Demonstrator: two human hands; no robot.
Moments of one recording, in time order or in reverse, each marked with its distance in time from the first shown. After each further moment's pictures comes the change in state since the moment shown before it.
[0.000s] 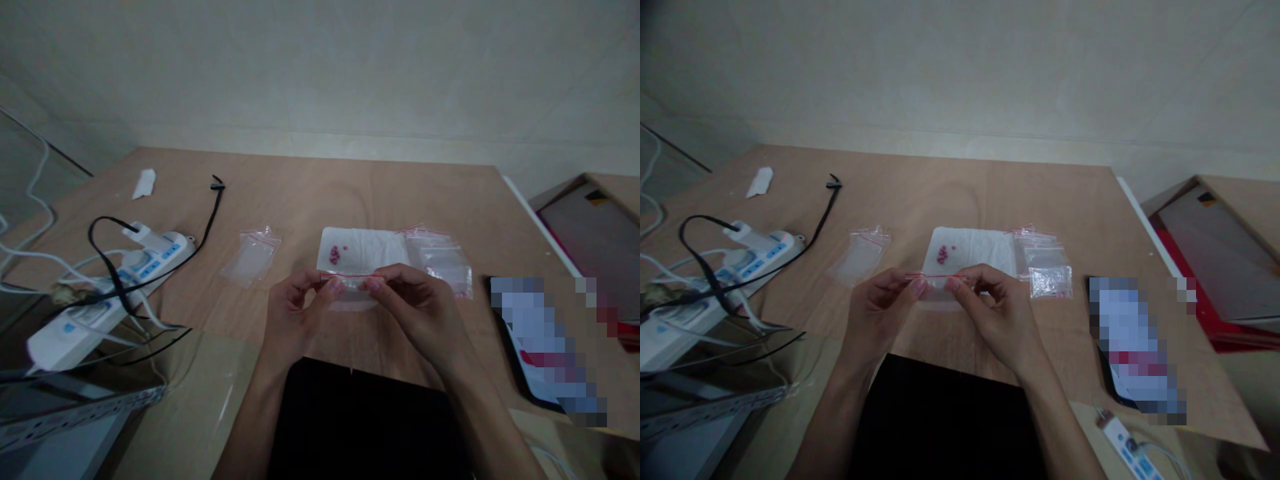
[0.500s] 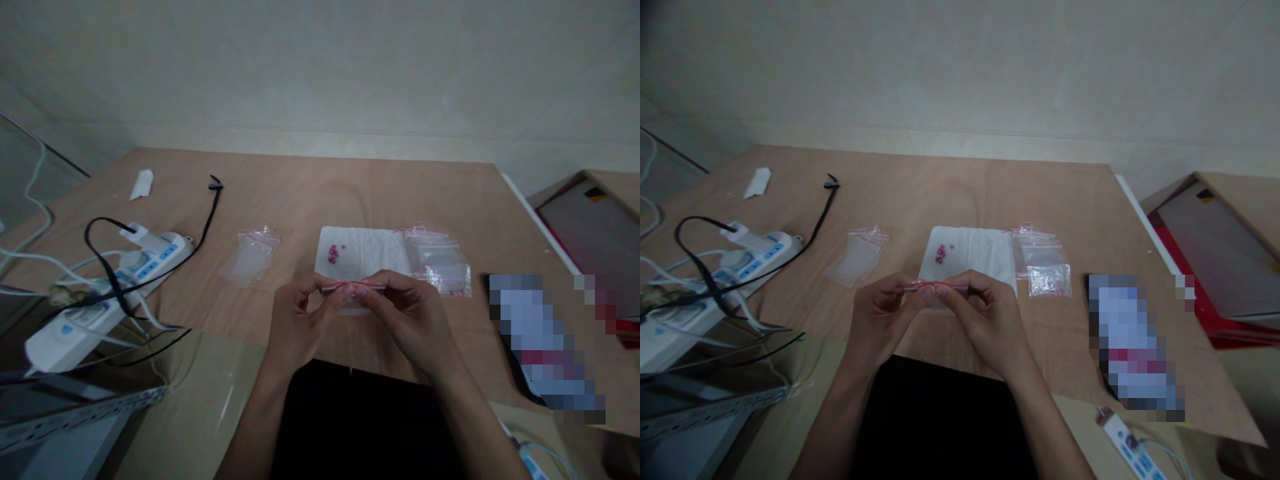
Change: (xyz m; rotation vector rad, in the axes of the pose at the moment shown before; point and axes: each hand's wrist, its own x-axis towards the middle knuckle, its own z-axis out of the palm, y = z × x) left_hand -0.003 0.004 0.005 0.107 -0.084 0.024; right_hand -0.005 -0.001 0.010 0.091 -0.046 0.023
